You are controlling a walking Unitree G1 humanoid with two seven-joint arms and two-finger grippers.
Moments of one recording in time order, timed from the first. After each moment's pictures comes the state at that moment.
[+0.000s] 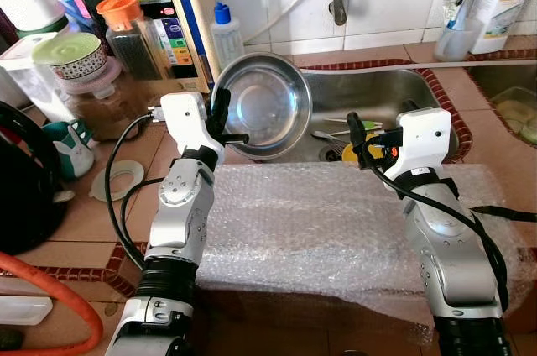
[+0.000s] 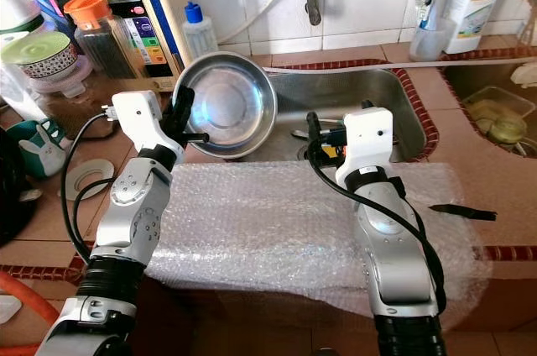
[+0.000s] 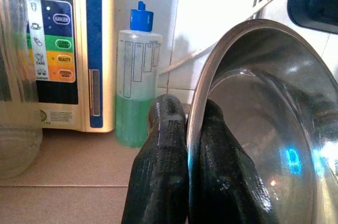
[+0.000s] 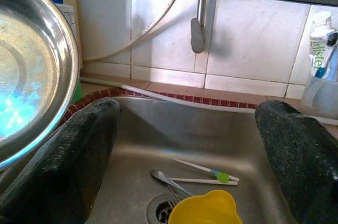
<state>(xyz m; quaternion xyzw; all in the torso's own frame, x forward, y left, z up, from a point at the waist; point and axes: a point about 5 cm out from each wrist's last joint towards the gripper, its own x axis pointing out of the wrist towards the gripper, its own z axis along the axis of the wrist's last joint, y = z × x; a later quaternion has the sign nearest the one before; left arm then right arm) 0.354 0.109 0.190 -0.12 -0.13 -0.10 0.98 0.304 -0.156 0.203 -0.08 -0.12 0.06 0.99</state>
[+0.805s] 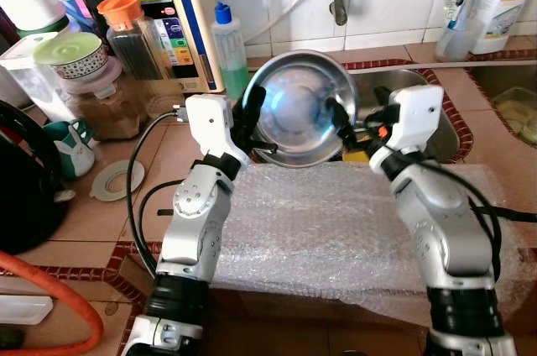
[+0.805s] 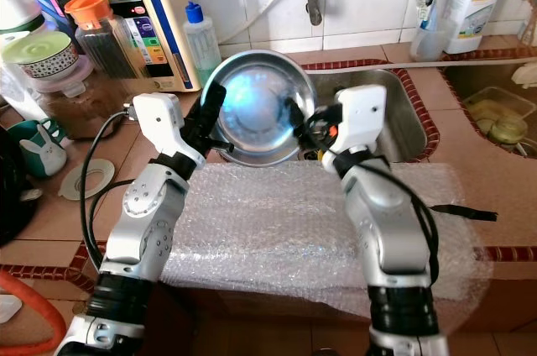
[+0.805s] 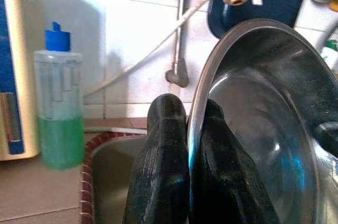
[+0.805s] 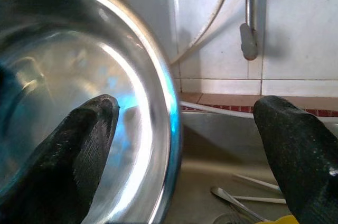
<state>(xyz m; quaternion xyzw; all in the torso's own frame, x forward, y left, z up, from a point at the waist) 0.329 0.074 0.199 -0.13 -0.17 -0.21 0.95 0.325 -0.142 0.222 0.01 -0.11 0.16 0.98</state>
